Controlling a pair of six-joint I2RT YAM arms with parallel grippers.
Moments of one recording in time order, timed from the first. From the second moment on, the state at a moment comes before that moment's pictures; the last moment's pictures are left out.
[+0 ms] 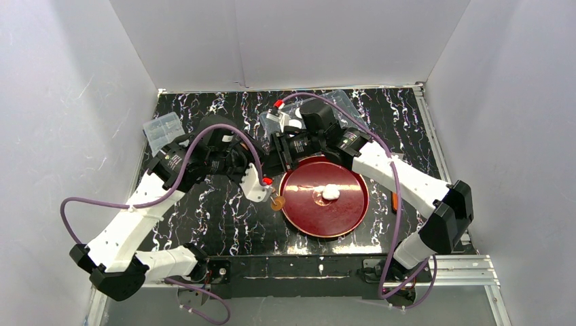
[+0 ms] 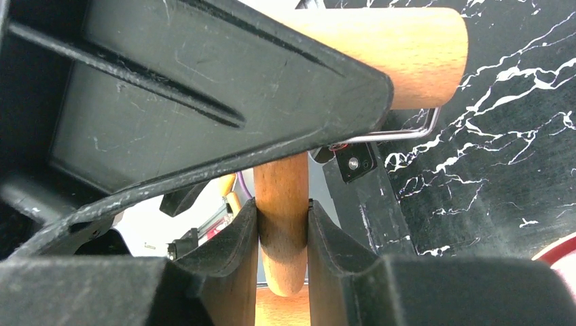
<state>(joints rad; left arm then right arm) -0.70 1.15 1.46 -1.13 0.24 1.62 0.86 1.54 1.45 -0.36 -0.83 0.67</state>
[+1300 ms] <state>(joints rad) -0.74 0.95 1.26 -0.87 0.26 1.73 0.79 1.55 1.36 -0.18 -0.72 0.79</state>
